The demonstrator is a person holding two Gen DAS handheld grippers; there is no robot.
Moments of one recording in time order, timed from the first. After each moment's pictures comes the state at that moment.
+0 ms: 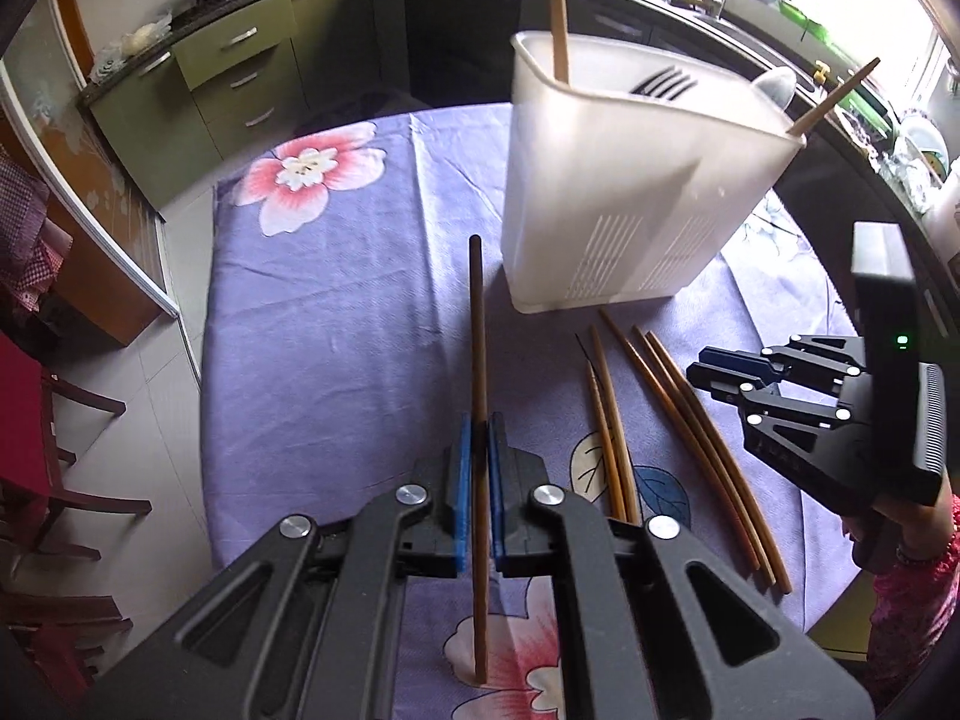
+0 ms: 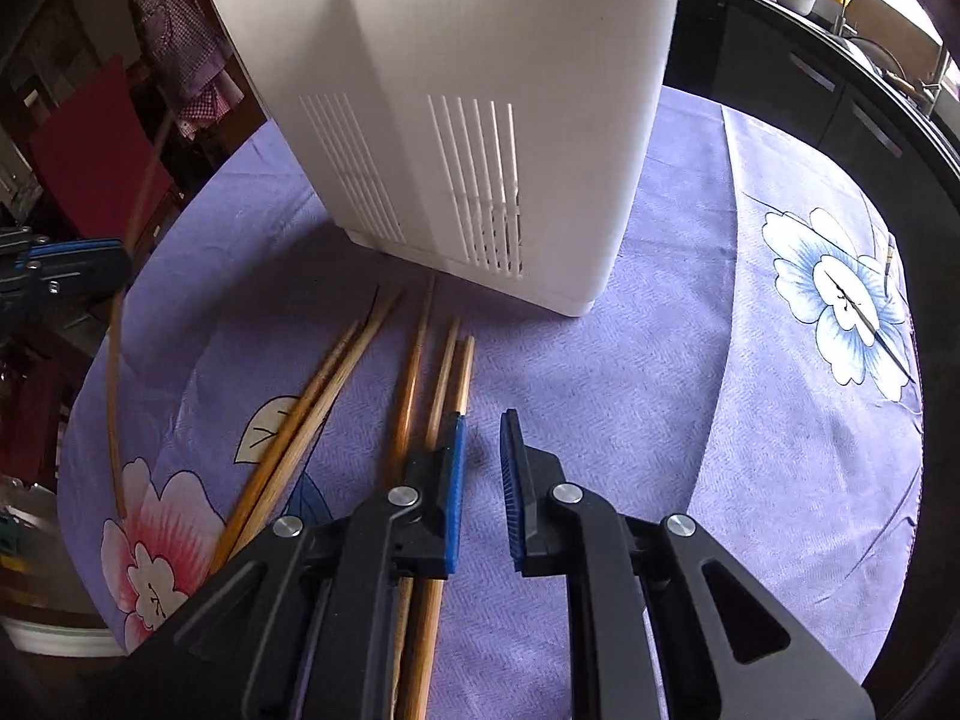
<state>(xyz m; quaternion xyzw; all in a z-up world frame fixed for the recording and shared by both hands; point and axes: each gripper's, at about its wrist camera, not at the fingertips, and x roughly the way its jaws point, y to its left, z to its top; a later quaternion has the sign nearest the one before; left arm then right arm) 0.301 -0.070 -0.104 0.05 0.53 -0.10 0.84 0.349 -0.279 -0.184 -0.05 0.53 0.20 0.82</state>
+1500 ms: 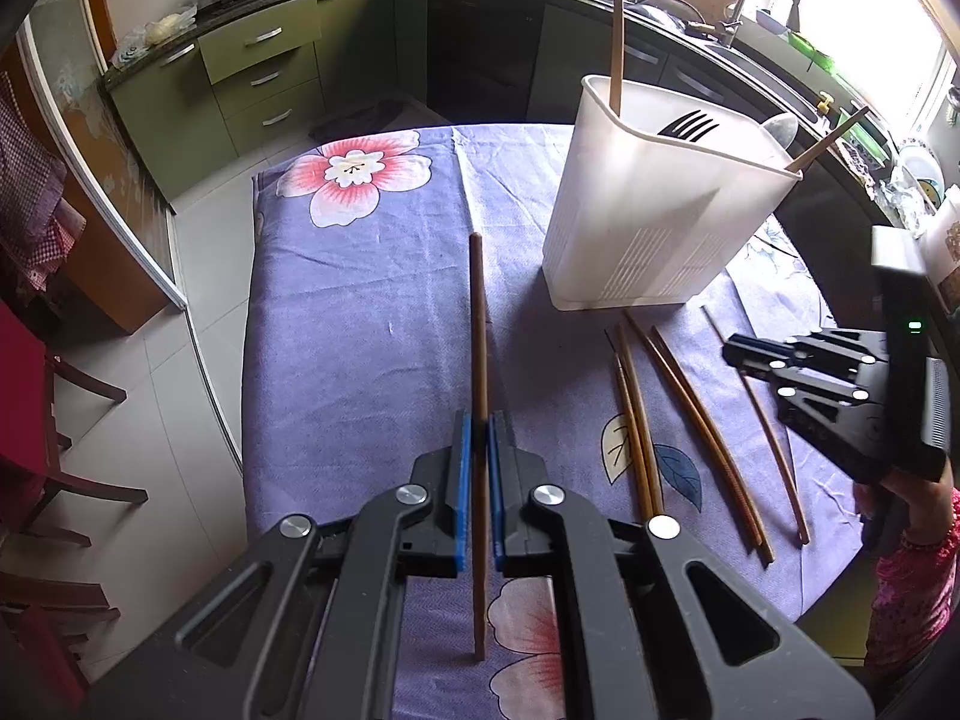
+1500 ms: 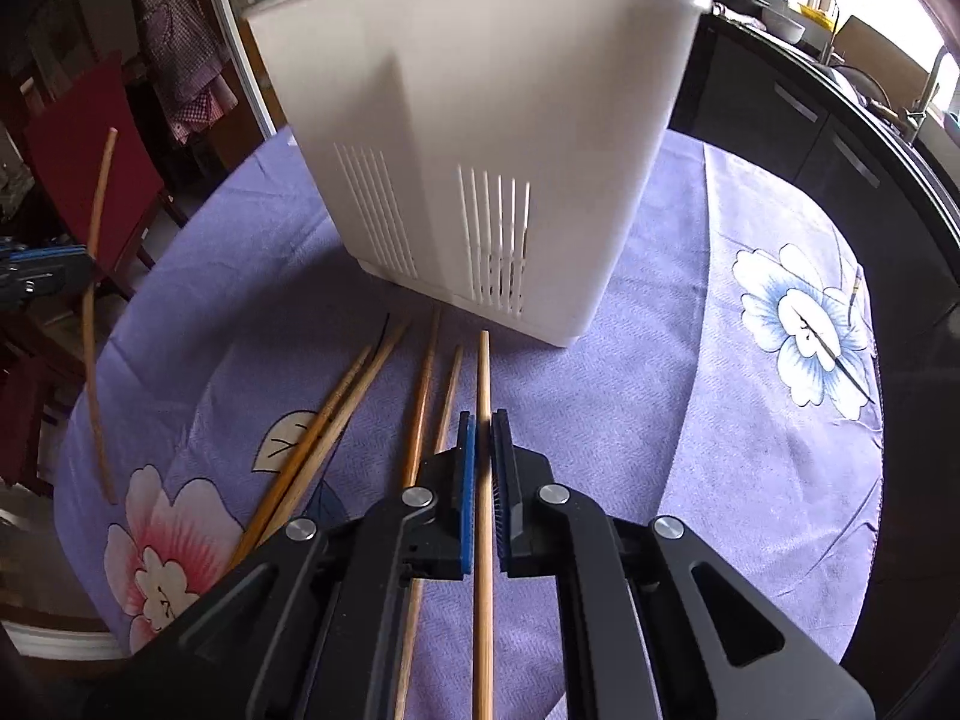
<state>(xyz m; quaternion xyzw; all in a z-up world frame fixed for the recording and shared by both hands) 0.279 -0.033 -0.086 0.03 0.52 -0.09 0.85 0.337 -0.259 -0.144 -0.06 0.49 0.19 0.85</state>
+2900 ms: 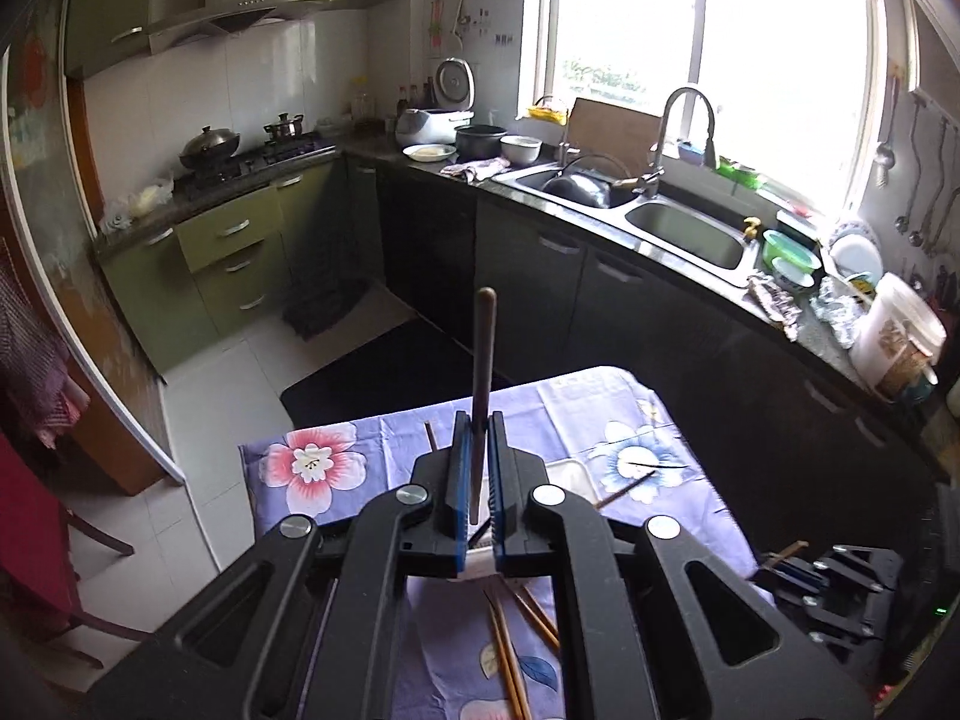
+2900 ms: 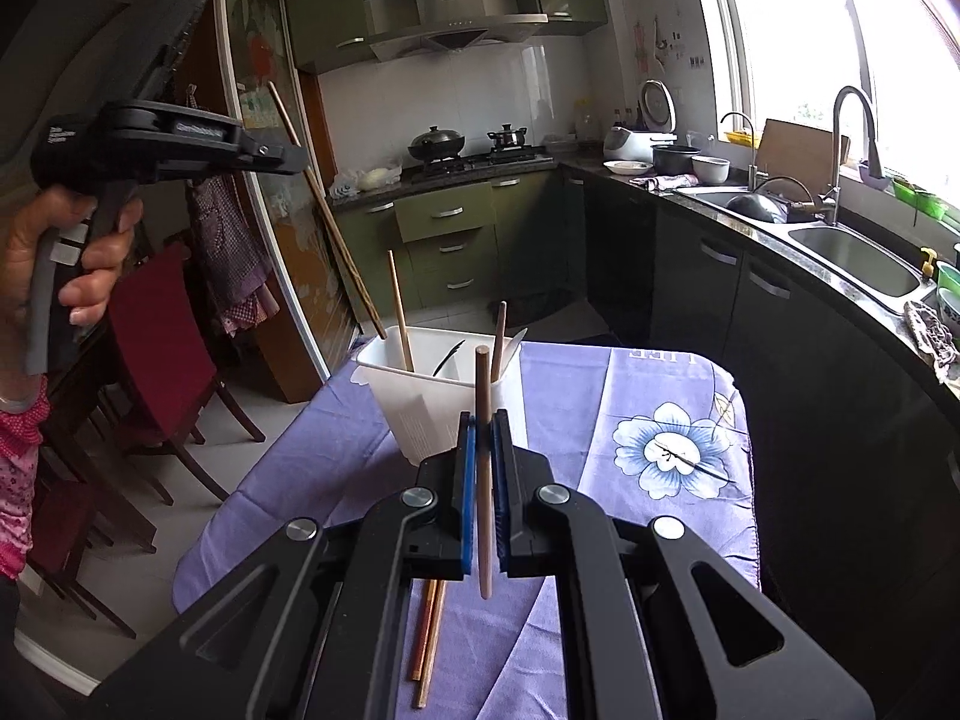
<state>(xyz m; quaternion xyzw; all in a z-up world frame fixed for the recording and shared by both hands) 0.330 -0.135 0.124 0.05 0.35 -0.13 0.92 0.233 -0.373 0.036 0.05 0.29 0.20 0.93</state>
